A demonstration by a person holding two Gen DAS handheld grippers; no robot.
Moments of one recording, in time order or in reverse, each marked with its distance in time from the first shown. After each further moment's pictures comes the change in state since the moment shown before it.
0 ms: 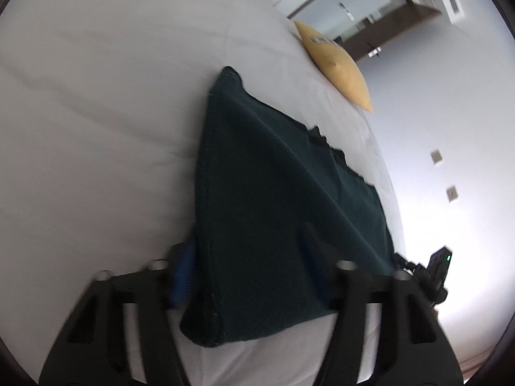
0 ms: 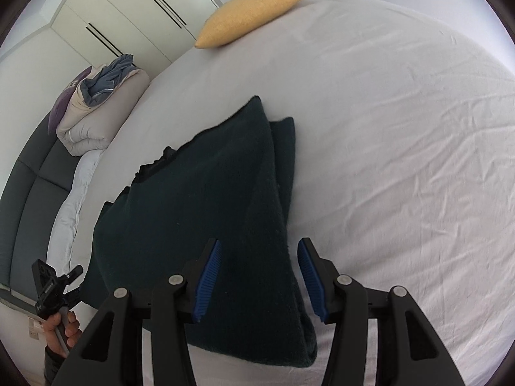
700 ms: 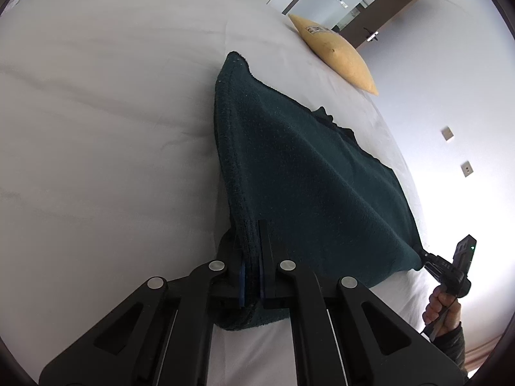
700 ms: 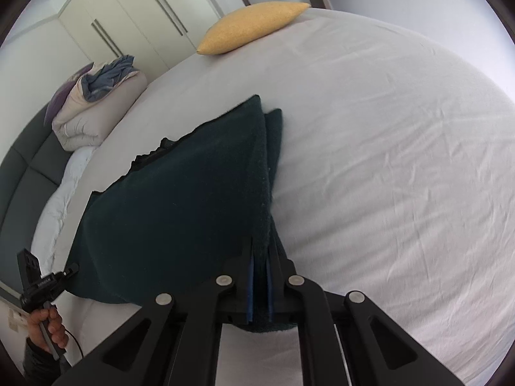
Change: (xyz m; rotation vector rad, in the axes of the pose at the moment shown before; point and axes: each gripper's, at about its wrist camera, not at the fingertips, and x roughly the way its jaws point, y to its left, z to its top) left arm -0.010 0.005 -0.030 0.089 -0.010 0.079; right arm -0.021 0.005 -0.038 -0.039 -0.080 -0.067
